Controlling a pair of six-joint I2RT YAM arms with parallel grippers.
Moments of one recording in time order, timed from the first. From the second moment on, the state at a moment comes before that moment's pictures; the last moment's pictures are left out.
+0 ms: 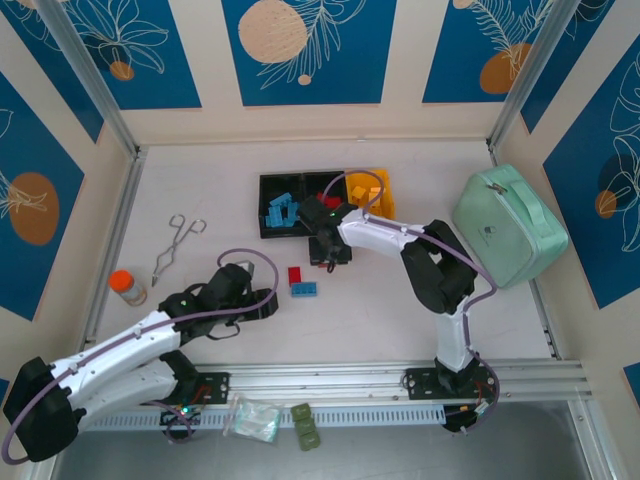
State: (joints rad) left arm -0.77 0.89 0.50 -0.51 -0.01 -0.84; right arm 0.76 1.98 1.44 -0.81 0.09 0.67
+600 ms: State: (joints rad) left arm -0.77 0.93 0.50 -0.47 0.00 -0.84; right arm 0.62 2.00 1.81 -0.89 0.09 0.57
